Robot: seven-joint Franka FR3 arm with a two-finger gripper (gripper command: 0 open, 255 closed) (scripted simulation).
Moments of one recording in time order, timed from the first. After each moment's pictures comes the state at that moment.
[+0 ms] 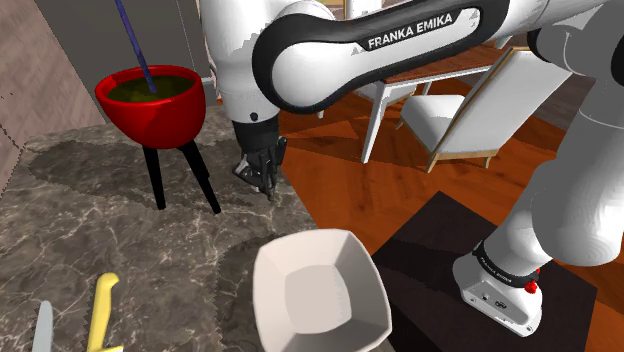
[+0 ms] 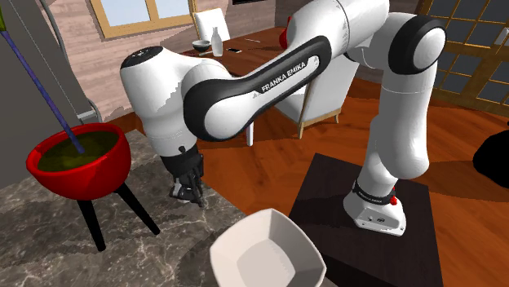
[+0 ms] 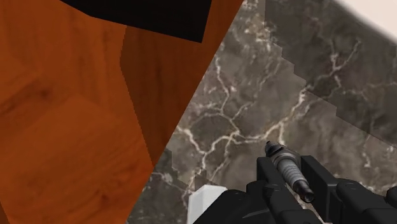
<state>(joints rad) 0.30 0.23 0.50 -1.69 -0.09 1.82 0.52</state>
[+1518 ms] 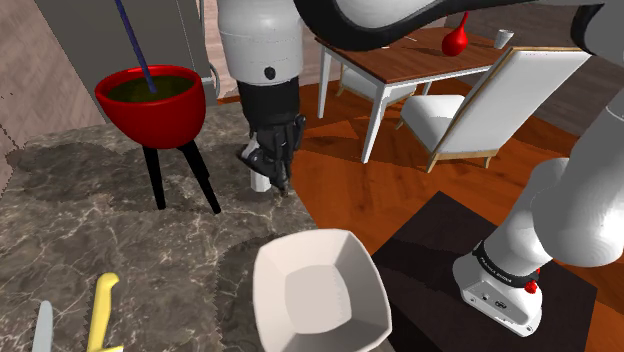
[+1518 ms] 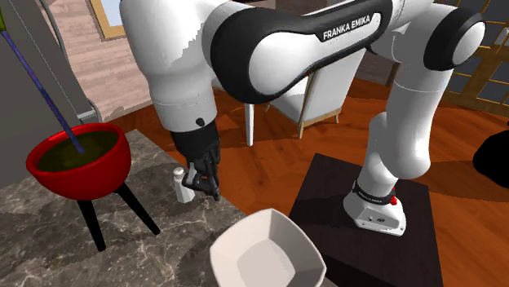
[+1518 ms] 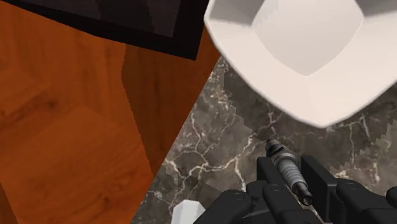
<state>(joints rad) 0.33 0.08 0.54 -1.64 -0.02 1.64 0.59</state>
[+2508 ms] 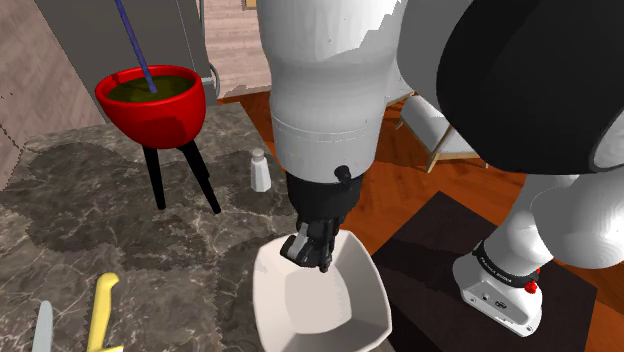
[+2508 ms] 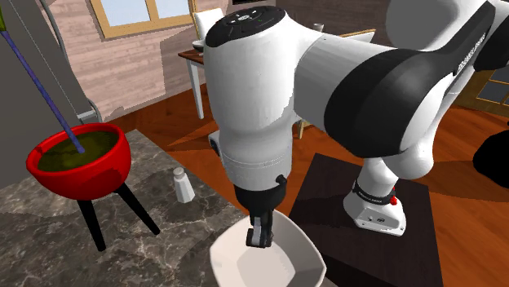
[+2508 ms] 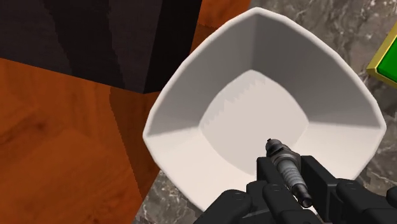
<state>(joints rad) 0.42 -0.11 0.63 -1.89 0.11 1.73 0.74</state>
